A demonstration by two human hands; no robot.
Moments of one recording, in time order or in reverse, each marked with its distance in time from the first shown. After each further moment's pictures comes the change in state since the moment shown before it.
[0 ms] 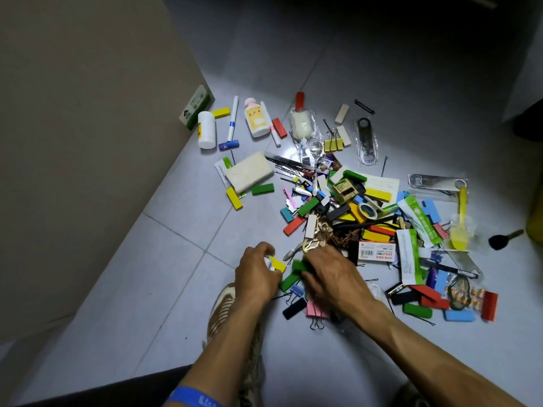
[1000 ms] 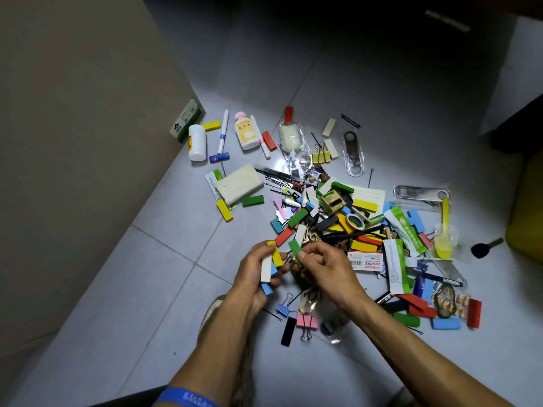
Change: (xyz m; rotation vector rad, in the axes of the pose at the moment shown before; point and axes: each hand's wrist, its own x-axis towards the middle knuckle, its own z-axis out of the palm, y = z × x) left_hand 0.009 0.032 -0.007 -1.292 -0.418 -0.394; right_hand 0.017 -0.007 -0.033 0.956 0.008 0.557
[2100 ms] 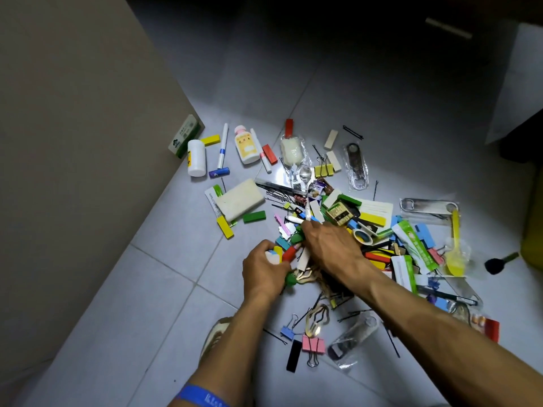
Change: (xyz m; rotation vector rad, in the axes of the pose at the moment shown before) left_hand 0.037 0.007 0.017 0.933 0.382 0.499; right_hand 0.083 -0.030 -0.018 -1.288 0.008 -0.397
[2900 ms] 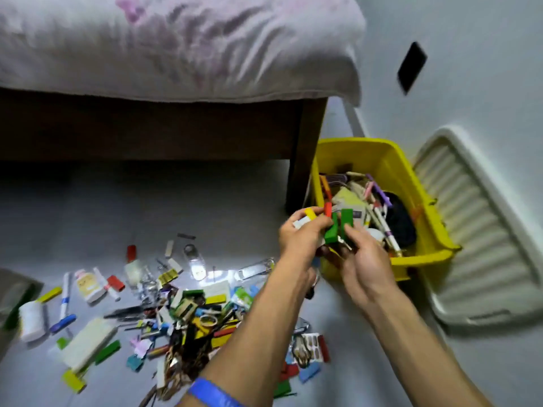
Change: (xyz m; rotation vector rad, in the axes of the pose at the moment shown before) left_hand -0.232 0.332 0.175 -0.643 -0.747 0.127; right_hand -0.253 0.190 -0.181 2.069 1.166 0.562
